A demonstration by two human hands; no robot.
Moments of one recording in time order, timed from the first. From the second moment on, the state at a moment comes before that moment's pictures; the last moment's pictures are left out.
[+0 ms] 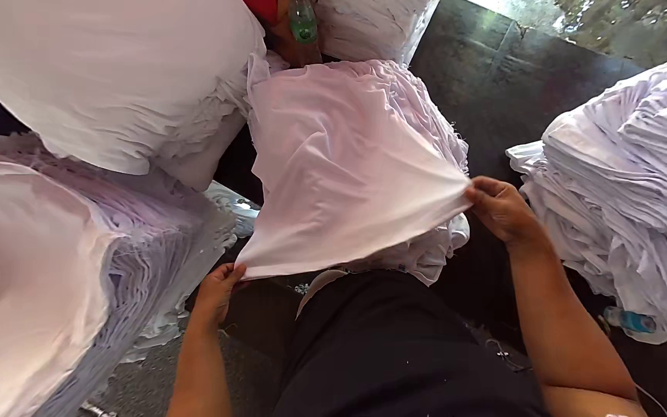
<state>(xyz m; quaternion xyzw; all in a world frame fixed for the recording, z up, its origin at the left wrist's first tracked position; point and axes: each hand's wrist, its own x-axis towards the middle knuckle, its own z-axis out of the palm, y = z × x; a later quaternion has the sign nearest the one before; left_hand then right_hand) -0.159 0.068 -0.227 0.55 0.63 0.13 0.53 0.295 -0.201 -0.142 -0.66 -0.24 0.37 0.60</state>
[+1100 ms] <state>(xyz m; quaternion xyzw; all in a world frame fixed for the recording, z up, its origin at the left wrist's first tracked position) -0.119 0.015 -0.304 0.52 0.54 0.18 0.64 0.321 -0.244 -0.195 -0.81 -0.14 0.36 0.44</state>
